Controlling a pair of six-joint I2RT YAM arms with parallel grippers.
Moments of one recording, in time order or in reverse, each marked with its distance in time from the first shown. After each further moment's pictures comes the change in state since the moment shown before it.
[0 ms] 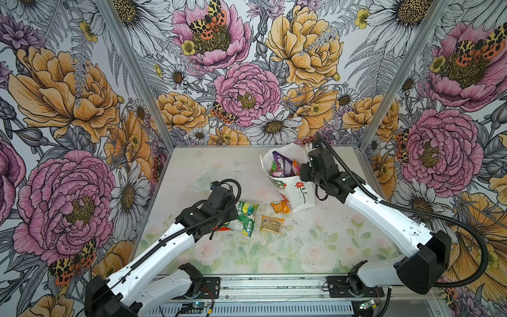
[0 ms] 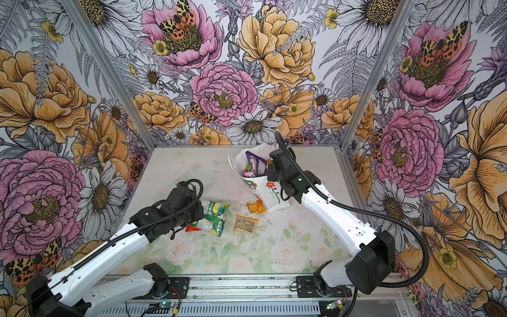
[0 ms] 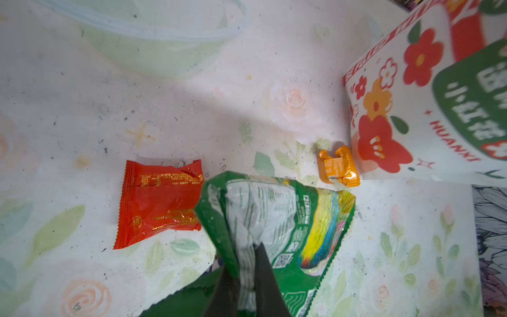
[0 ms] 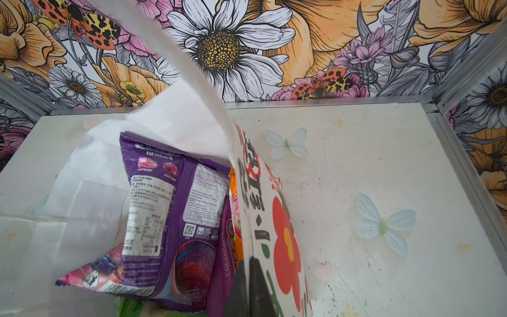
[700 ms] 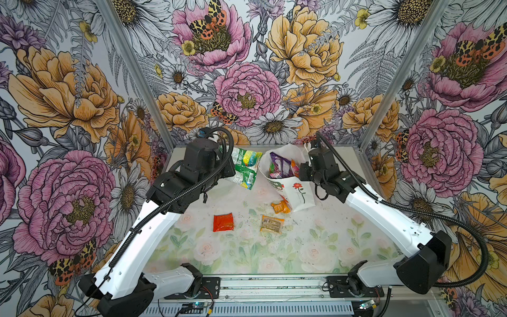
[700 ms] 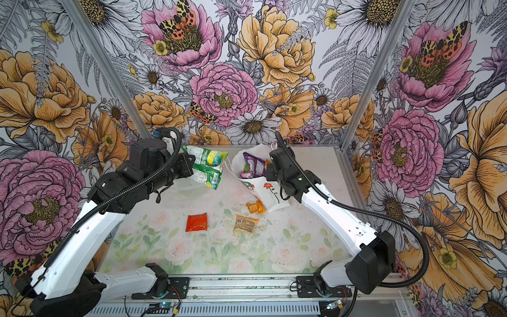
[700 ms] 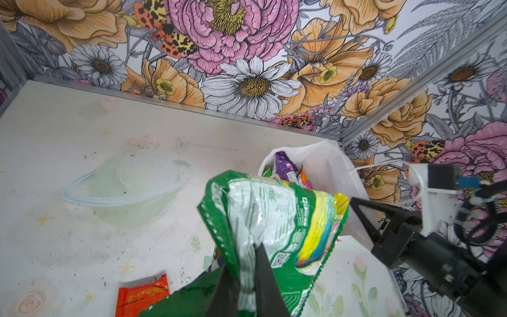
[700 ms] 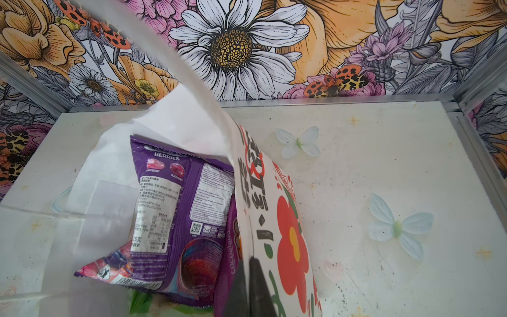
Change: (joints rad) left arm 0.031 0.224 0.782 -0.153 -0.053 0.221; right arm 0.002 0.003 0.016 -0.003 -0.049 0.000
